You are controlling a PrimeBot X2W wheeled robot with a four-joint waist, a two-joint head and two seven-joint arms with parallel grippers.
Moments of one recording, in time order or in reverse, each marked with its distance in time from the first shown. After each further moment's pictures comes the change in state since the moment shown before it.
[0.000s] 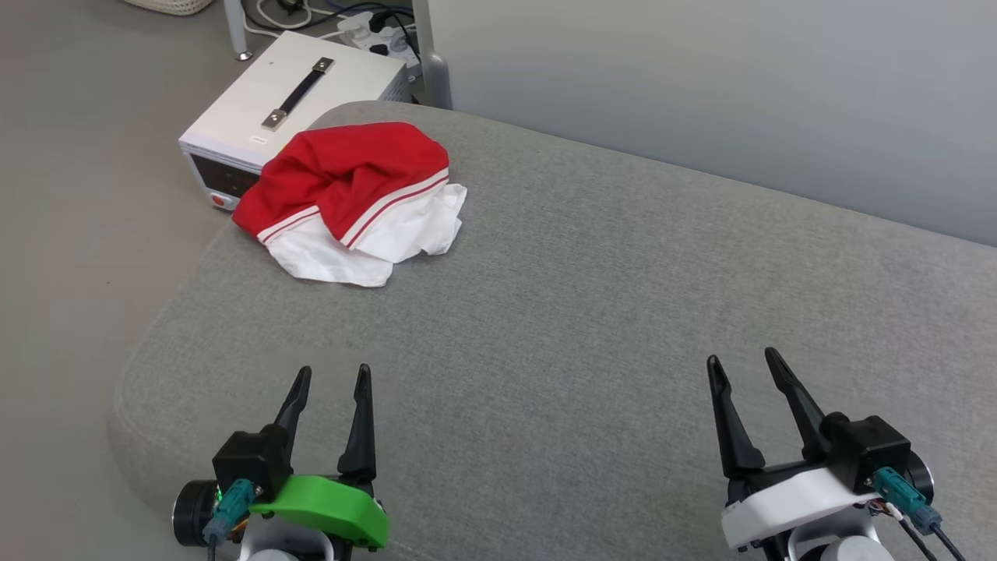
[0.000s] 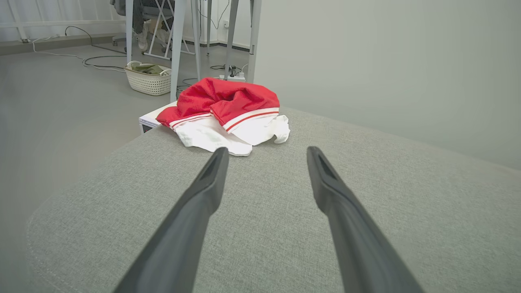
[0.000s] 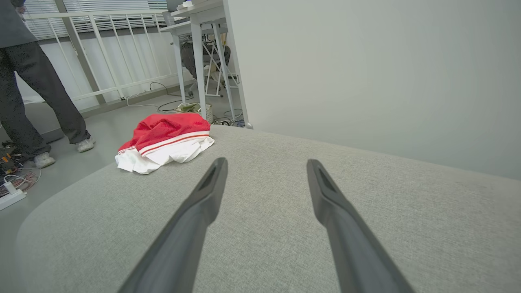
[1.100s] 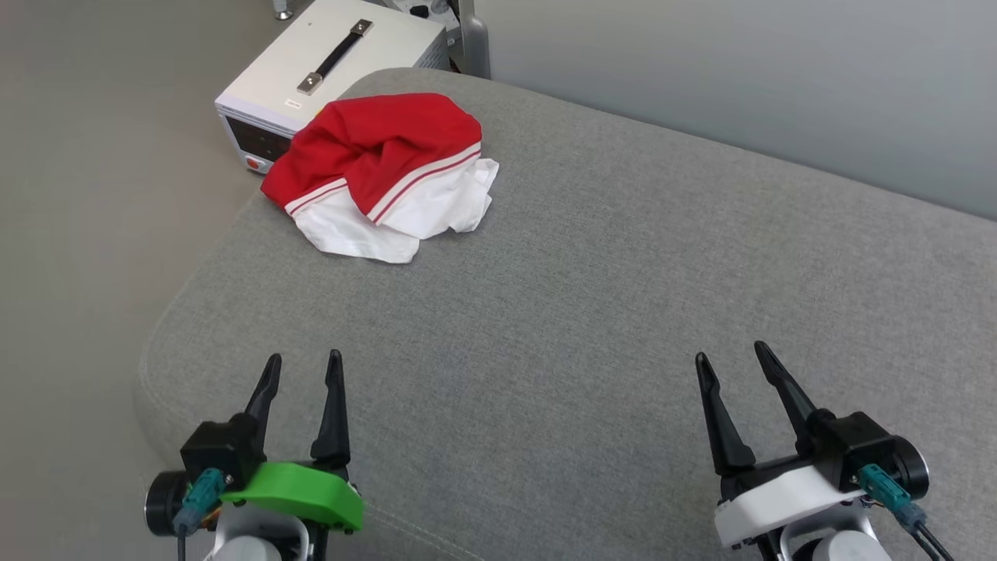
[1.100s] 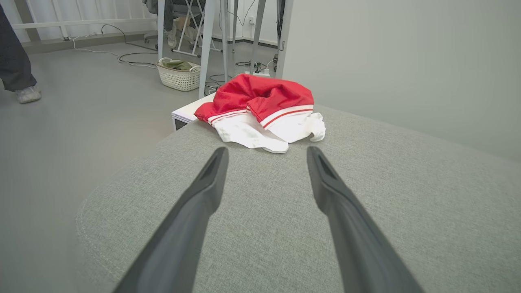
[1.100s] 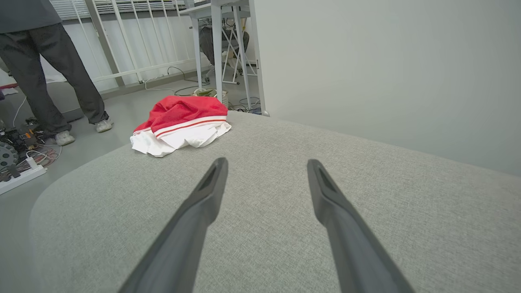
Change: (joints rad) left arm -0.010 0.001 0.062 -0.007 0.007 -0.017 0.000; right arm -0.006 0.002 0.014 -0.006 -0.052 0.000 -0.001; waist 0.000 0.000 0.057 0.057
